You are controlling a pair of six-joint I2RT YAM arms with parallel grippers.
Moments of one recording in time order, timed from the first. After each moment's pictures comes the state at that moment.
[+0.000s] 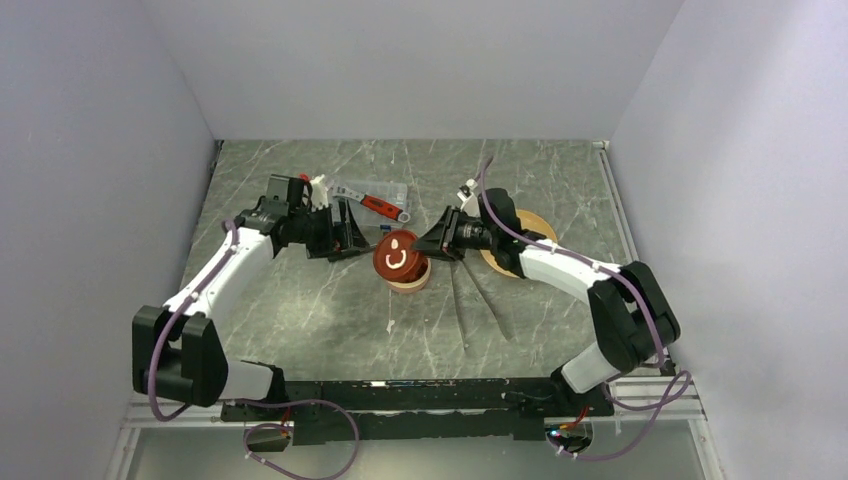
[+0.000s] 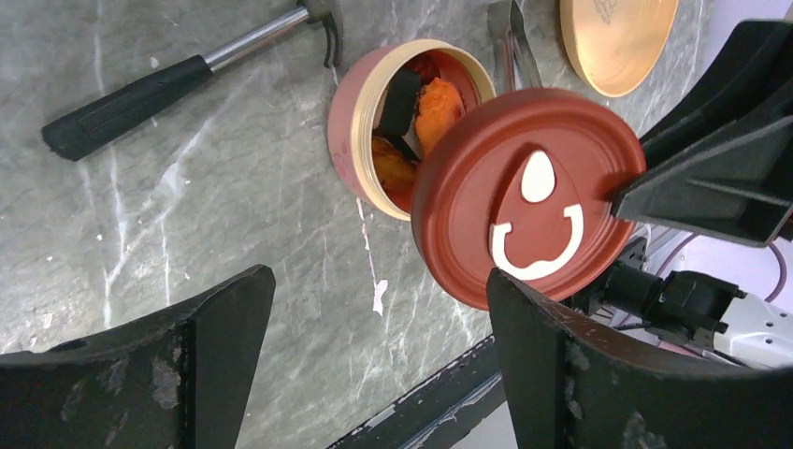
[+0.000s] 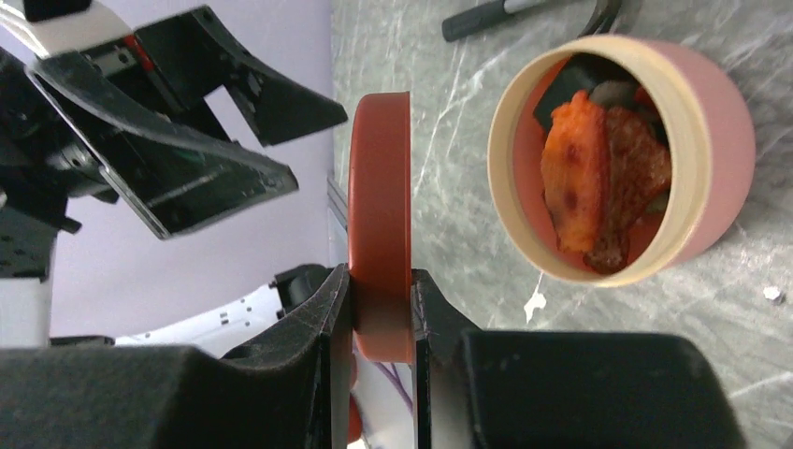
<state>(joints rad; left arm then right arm) -0.21 1.32 1.02 -0.58 0.50 -0.40 0.52 1.51 0.84 0.19 -0.64 1.04</state>
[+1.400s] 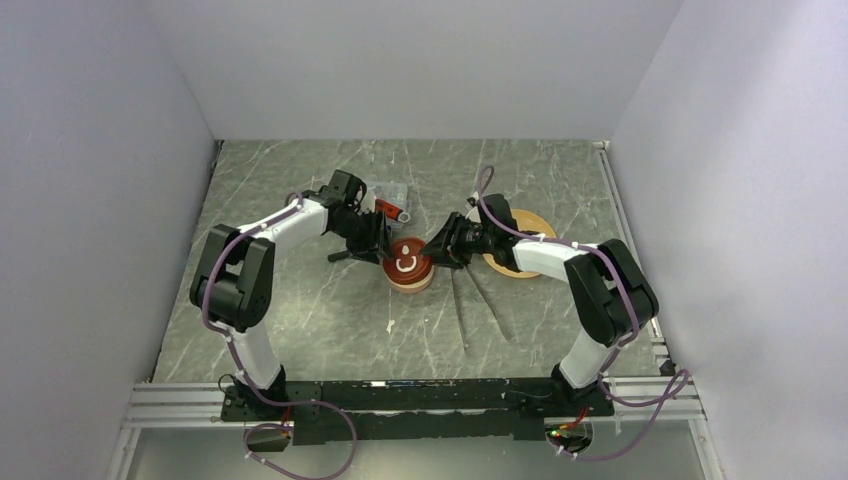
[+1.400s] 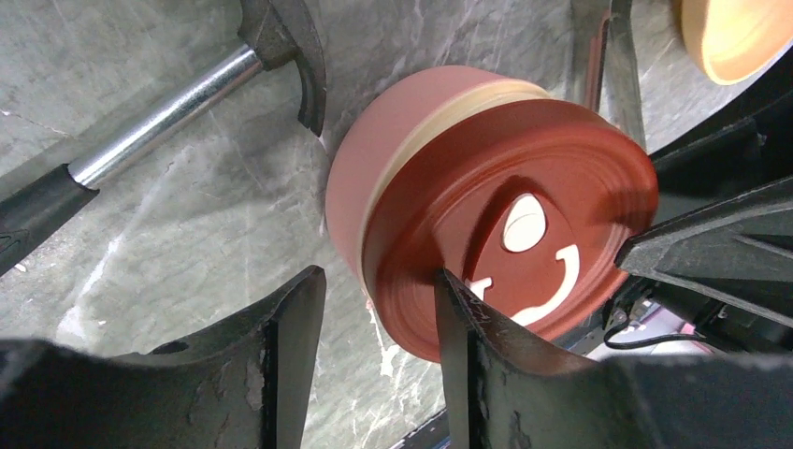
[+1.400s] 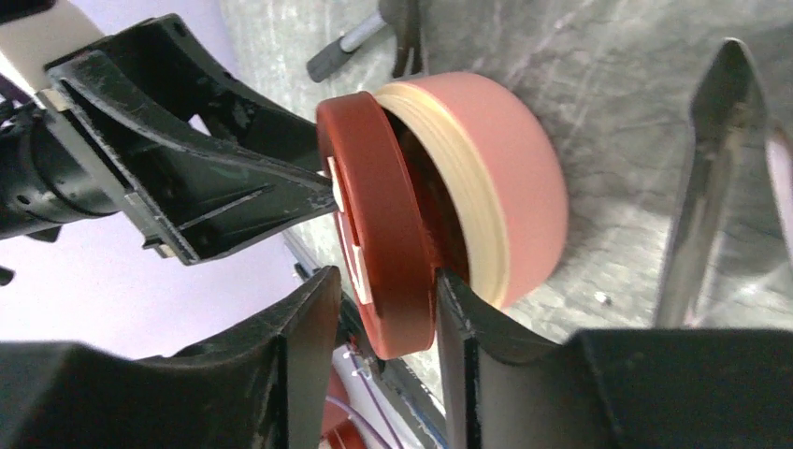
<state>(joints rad) -0.37 1.80 1.22 -0.54 0.48 -0.40 0.45 1.69 0.86 0.19 -0.60 1.04</state>
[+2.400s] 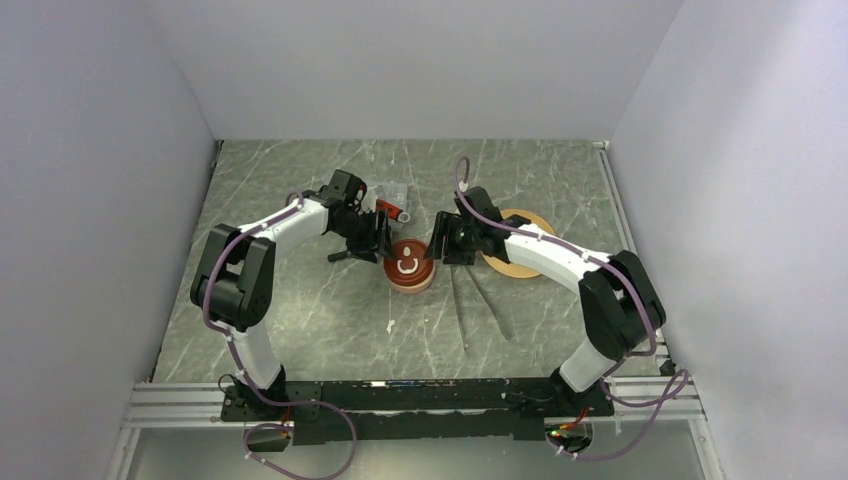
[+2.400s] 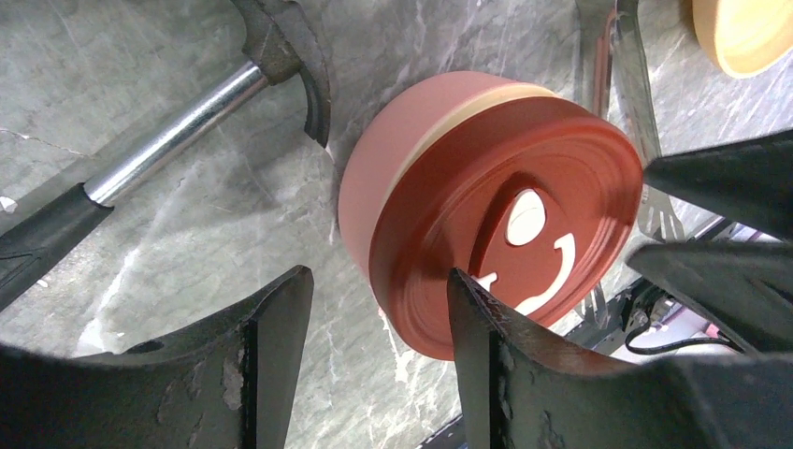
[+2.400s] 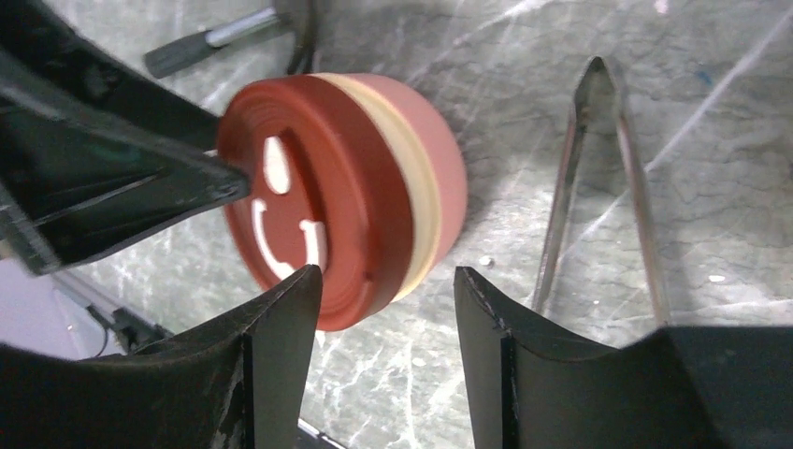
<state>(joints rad) -0.38 1.81 1.22 -0.53 0.46 -0.35 0.58 1.60 1.05 -0.30 -0.20 0.70</state>
